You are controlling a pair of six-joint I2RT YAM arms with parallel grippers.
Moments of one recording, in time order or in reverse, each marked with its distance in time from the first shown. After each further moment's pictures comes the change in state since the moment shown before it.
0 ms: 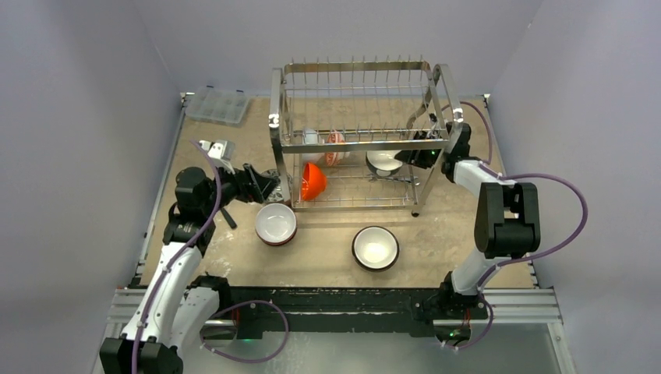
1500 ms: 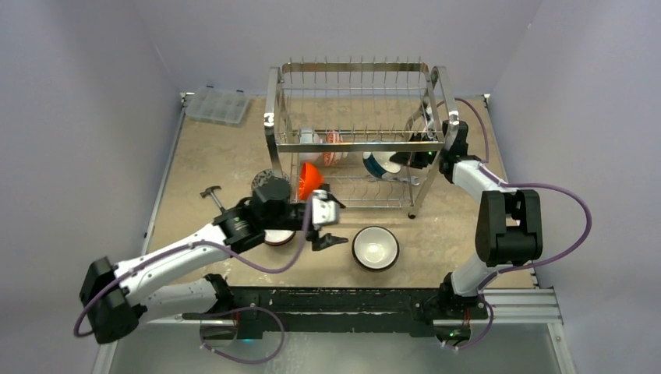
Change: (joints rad) left arm -0.782 0.197 0.146 0.026 0.041 0.648; right arm 0.043 -0.051 0.010 -0.058 -0.098 -0.031
